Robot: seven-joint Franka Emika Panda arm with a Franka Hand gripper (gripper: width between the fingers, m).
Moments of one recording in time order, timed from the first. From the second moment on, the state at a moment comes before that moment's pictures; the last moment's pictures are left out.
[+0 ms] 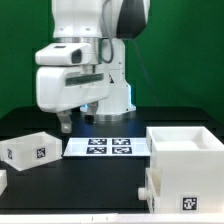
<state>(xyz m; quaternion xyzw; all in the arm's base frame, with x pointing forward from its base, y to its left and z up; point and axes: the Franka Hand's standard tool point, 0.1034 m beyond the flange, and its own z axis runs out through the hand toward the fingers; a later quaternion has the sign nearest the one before) 0.435 -0.099 0.100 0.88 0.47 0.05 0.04</state>
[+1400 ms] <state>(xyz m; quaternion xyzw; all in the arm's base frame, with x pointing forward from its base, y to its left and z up) 0.373 -0.138 0.057 0.92 0.38 0.01 0.02</state>
